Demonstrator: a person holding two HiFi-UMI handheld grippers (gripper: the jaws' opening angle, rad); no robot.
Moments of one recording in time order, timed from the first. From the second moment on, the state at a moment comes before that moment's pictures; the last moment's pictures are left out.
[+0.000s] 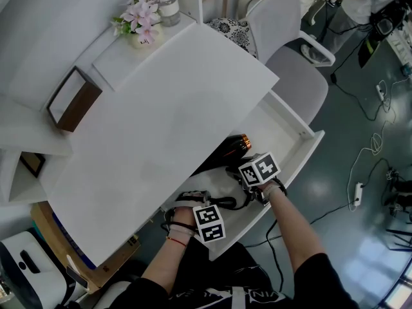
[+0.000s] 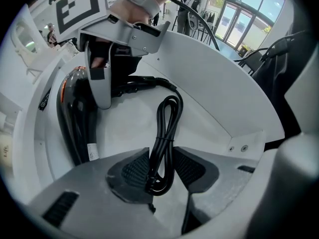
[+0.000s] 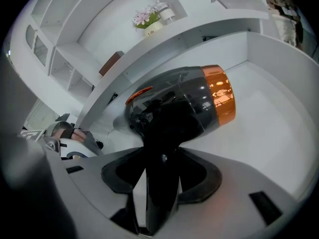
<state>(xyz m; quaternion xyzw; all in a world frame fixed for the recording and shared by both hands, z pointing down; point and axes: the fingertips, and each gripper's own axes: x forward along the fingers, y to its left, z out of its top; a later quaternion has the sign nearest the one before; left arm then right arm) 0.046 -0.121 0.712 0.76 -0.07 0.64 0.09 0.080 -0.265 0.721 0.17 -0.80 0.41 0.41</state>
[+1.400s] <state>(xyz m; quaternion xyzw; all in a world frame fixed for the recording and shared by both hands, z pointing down) 0.051 -0.149 0.646 0.80 -0.26 0.53 0.06 0.116 -0.258 0.655 0.29 -0.81 0.31 0.40</state>
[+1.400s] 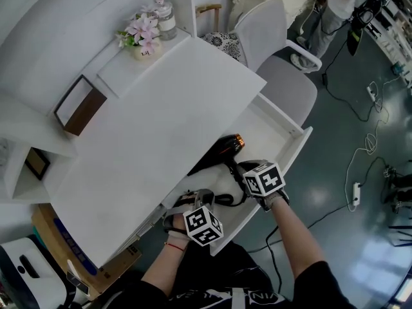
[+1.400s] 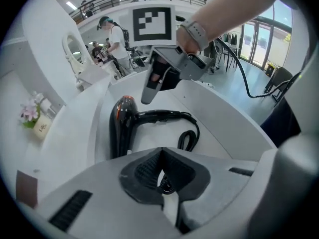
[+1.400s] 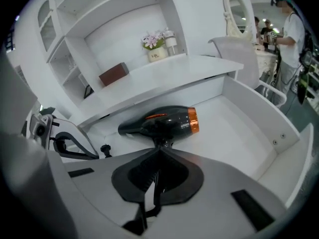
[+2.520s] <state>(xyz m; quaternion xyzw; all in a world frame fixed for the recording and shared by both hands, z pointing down) -0.076 -0.157 0.447 0.79 -0.59 0.15 0.07 0.188 -0.208 0.453 0.47 -0.87 0.14 0.10</state>
